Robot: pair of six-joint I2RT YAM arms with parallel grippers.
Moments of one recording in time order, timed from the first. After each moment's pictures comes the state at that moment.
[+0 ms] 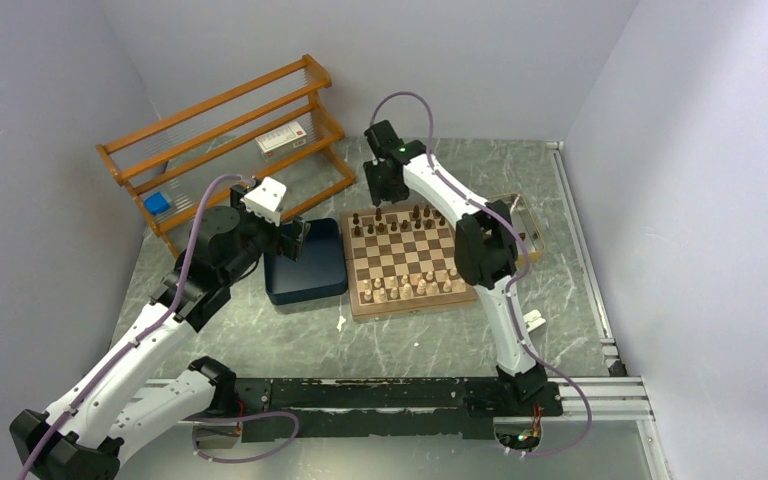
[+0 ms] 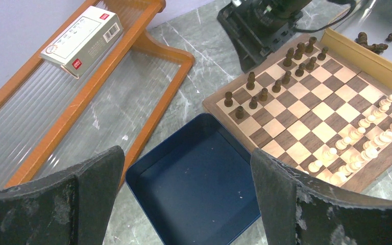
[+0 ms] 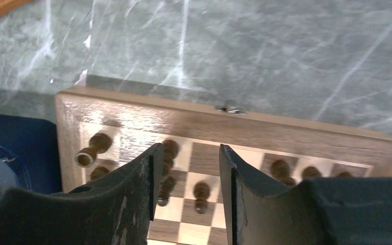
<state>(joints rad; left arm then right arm) -0.53 0.83 0.80 -0.18 -0.09 0.09 0.56 2.37 2.18 -0.89 0.10 0.21</state>
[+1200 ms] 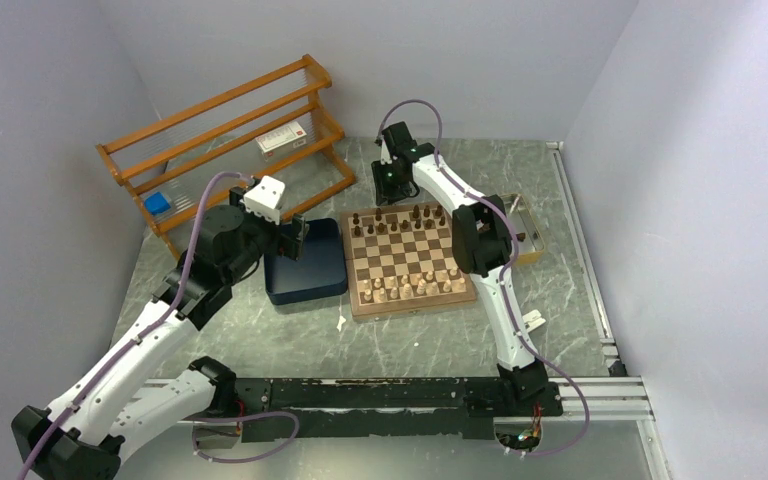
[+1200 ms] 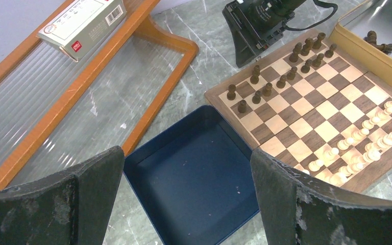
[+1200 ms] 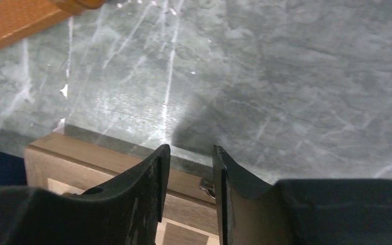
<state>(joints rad) -0.53 0.84 0.80 -0.21 -0.12 0.04 0.44 2.53 2.24 -0.77 -0.12 0.16</state>
